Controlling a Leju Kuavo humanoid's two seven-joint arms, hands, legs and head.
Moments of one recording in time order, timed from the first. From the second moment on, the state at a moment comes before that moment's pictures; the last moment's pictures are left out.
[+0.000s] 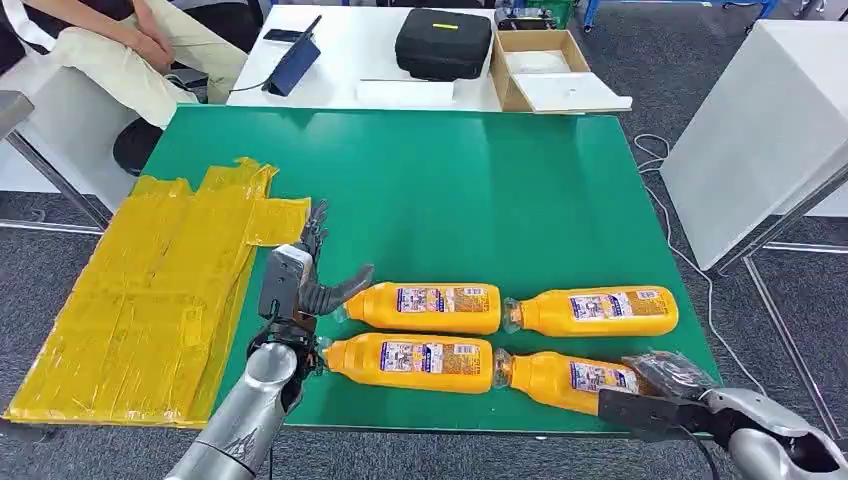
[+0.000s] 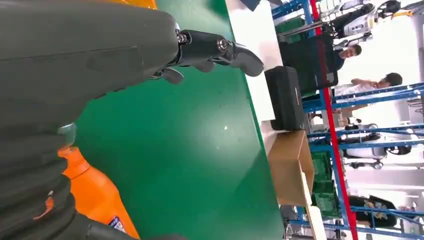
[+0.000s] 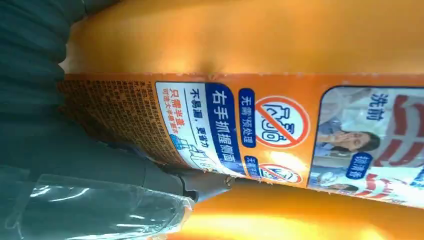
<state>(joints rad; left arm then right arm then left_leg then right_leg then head) -0.37 -0.17 -0.18 -1.02 -0.12 0.21 -0.44 -0.12 -0.76 0.48 -1.36 0.57 0.46 -0.08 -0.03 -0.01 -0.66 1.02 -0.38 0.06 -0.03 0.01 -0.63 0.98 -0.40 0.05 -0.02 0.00</state>
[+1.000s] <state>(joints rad) -0.29 -0.18 -0.13 -1.12 -0.17 0.20 -0.41 -0.11 -0.52 0.35 -1.58 0.76 0.10 -0.05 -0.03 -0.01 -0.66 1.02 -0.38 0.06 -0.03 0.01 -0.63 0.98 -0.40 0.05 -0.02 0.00</state>
